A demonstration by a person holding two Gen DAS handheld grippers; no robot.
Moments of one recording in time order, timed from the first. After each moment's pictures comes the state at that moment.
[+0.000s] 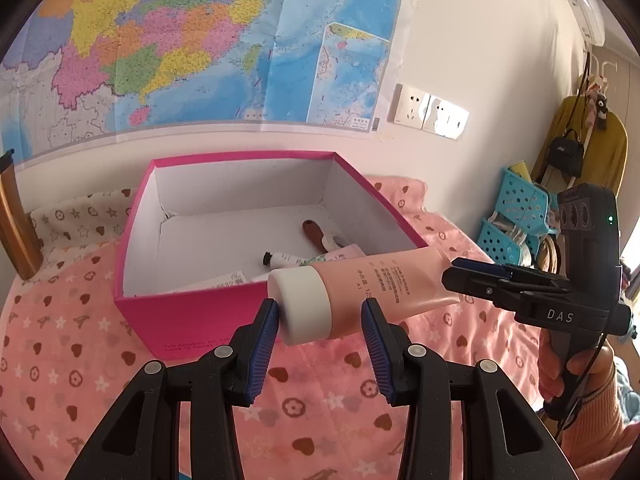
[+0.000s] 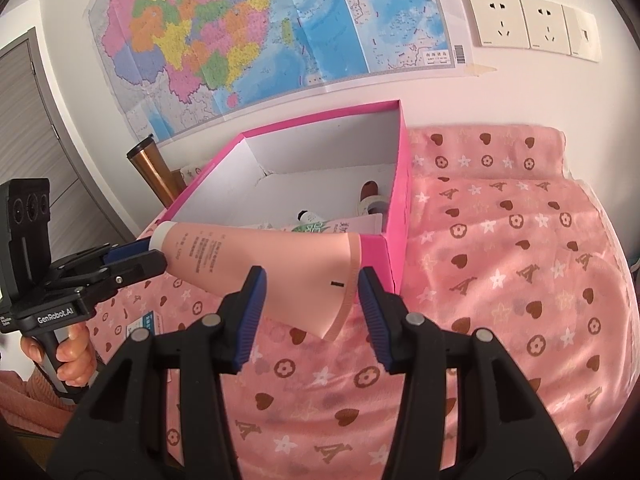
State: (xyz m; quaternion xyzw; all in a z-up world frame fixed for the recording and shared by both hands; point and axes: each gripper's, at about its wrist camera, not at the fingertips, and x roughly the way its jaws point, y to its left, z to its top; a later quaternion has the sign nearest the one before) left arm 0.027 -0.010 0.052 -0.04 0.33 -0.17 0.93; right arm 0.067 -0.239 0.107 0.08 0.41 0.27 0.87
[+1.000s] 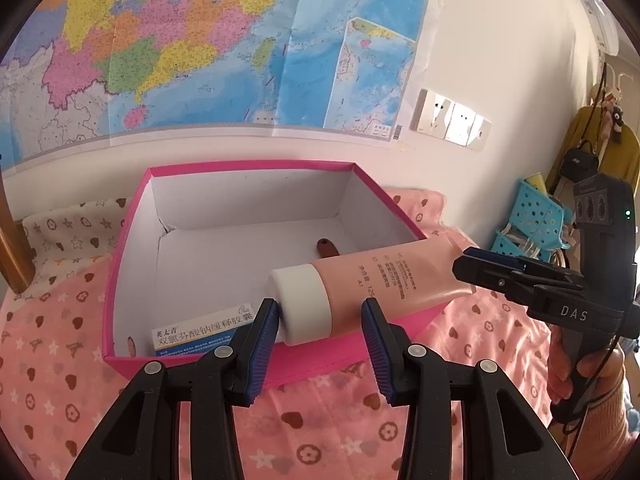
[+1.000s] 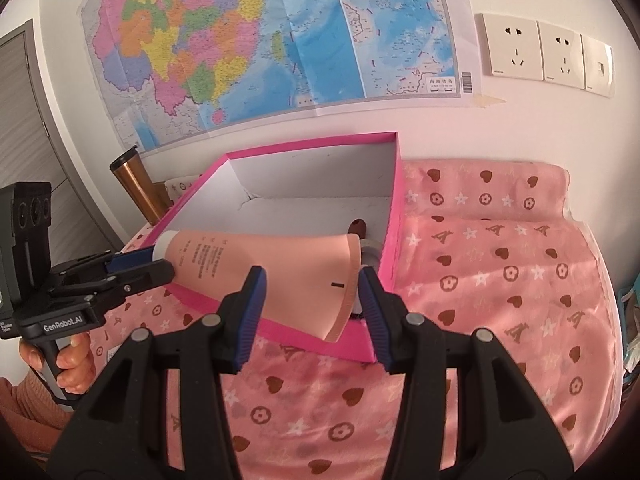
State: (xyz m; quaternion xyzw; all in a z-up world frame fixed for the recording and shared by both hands) left arm 0.078 -0.008 0.050 -0.05 0.34 -0.15 0.93; right arm 0.116 -0.229 0.113 0.05 0.40 0.26 0.88
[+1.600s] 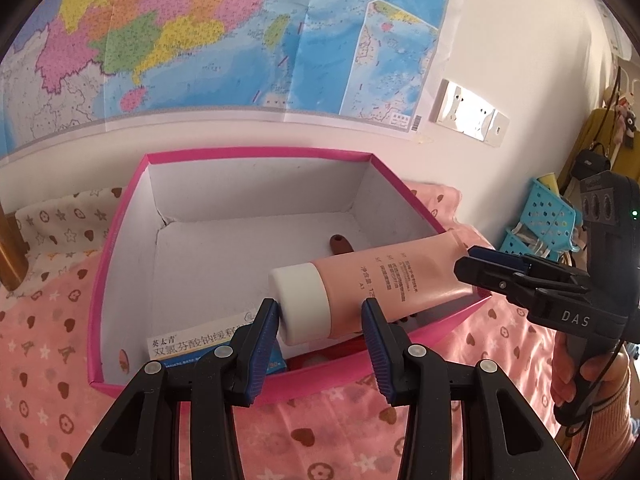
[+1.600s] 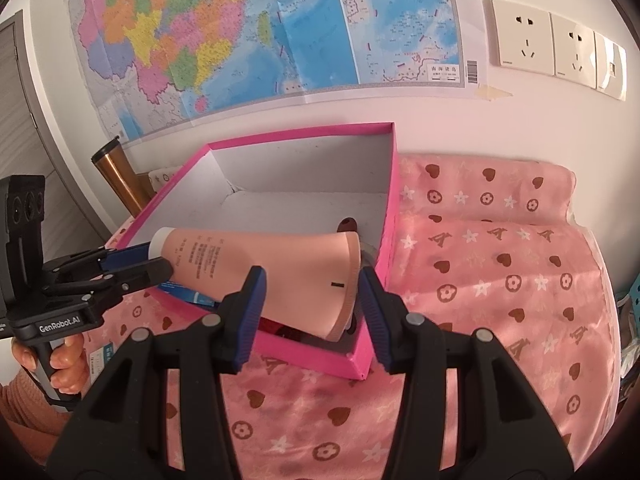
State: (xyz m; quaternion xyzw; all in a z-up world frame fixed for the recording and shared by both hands) left arm 0.107 -0.002 0.036 -0.06 0.36 -0.14 0.92; right arm 0.142 -0.219 0.098 0.03 0.42 0.25 0.87
